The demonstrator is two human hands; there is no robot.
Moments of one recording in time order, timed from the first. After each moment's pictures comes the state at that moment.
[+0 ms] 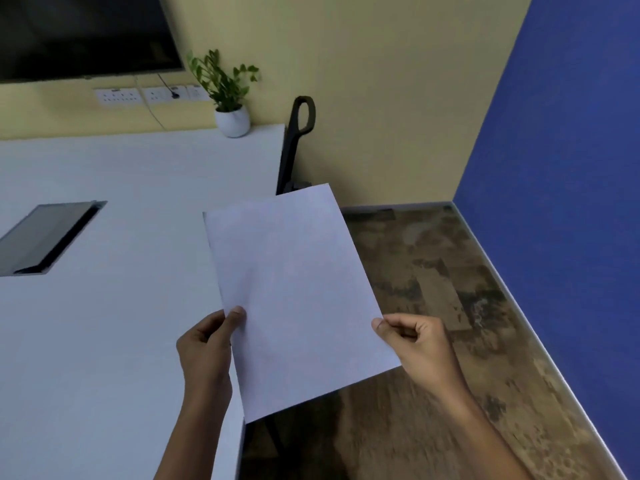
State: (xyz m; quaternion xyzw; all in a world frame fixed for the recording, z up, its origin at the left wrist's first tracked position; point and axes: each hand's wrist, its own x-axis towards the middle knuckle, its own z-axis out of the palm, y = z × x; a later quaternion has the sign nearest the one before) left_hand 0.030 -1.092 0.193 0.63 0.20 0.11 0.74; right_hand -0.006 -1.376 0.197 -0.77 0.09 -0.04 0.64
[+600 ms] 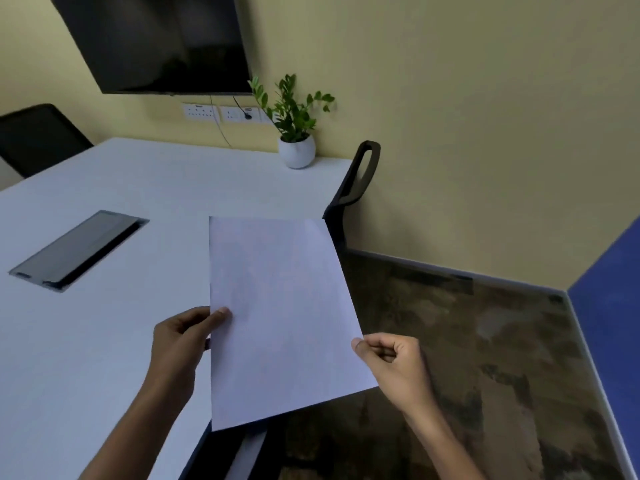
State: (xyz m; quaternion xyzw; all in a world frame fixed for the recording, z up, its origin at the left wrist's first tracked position) left_hand 0.348 -1.161 0.231 0.68 0.28 0.16 0.66; right_hand 0.409 -1.447 0.173 -0.77 -0.05 0.07 0.63
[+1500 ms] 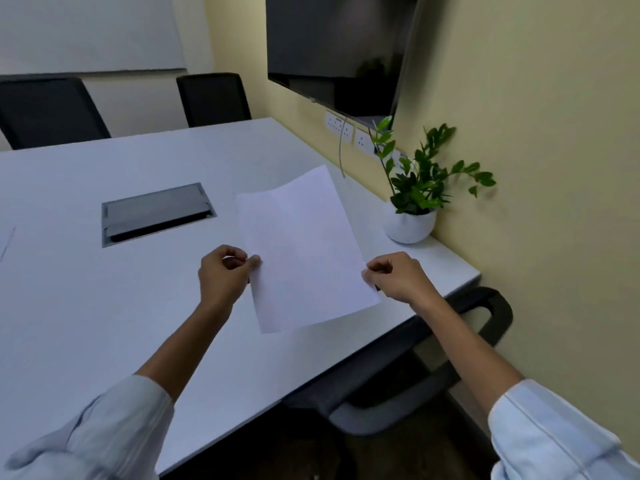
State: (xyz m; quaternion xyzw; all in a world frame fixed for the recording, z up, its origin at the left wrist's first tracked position) left_hand 0.790 -1.063 0.210 0.58 0.49 0.42 0.50; right_hand 1.034 -1.240 0.243 -0.82 -0.39 0.23 0.34
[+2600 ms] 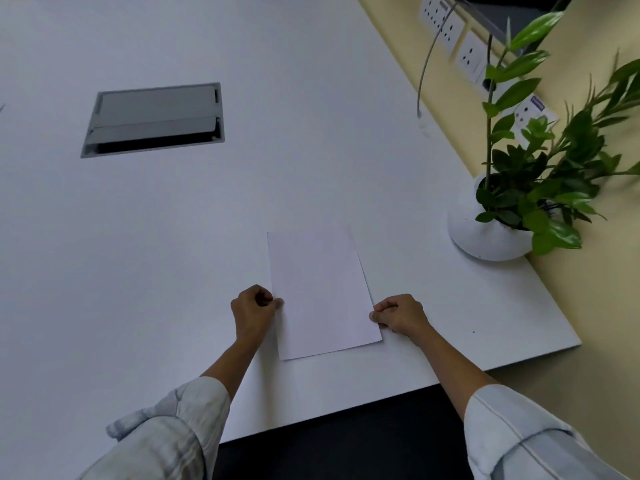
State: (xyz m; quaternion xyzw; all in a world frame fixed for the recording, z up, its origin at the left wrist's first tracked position) left_hand 0.951 -0.985 -0.048 0.52 0.70 0.25 0.42; right_hand 1.239 -1.070 -0.012 -0.82 -0.31 0.44 0.16
